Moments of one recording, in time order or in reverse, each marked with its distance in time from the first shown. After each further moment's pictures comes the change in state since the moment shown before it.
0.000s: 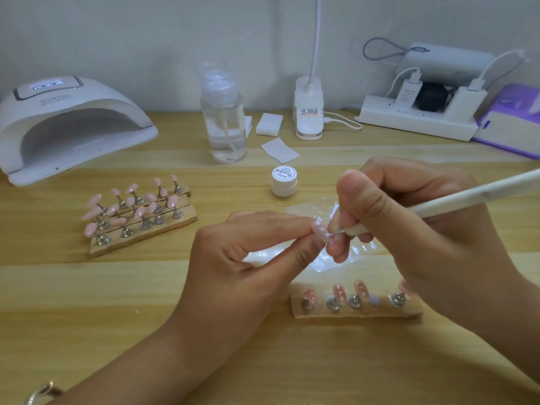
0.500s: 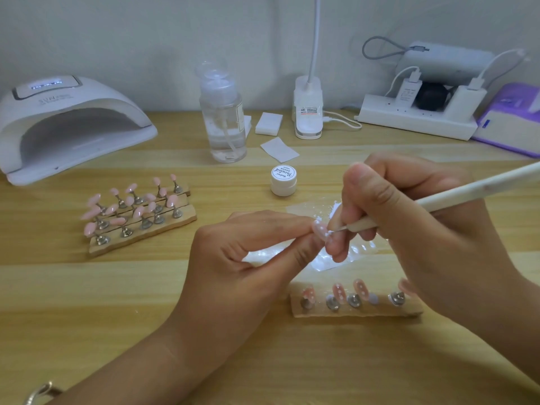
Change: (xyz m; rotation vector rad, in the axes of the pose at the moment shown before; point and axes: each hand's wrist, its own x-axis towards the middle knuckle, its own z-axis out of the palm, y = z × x) left_hand -0.001 0.000 -0.001 -0.014 0.006 -0.008; right_hand 0.000 0.001 -0.002 0.038 0.017 0.023
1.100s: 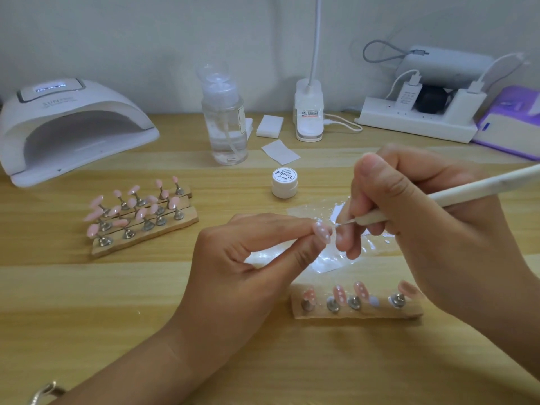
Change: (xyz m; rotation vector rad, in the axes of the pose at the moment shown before) left_hand 0.000 0.001 0.000 0.004 0.010 -0.032; right_hand 0.004 -0.001 -0.002 0.071 0.015 -0.039
